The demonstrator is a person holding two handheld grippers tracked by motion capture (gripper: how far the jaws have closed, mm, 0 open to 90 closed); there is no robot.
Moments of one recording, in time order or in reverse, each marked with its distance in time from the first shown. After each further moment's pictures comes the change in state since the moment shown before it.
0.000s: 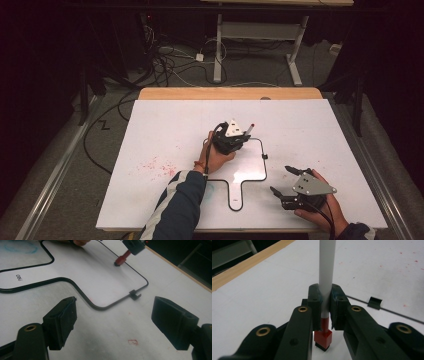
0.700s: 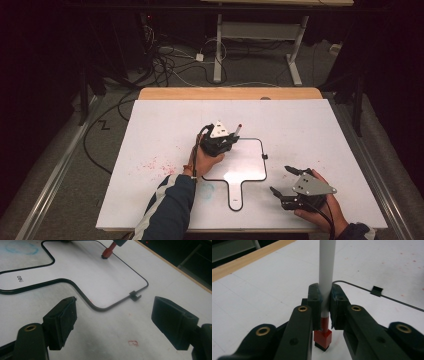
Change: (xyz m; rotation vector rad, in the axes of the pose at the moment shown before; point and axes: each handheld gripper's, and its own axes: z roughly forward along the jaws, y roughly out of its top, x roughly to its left) left arm 0.013 -0.029 -0.038 -0.021 0.011 -0.081; right arm 0.001 0.002 0.000 -0.003 -0.001 -0.001
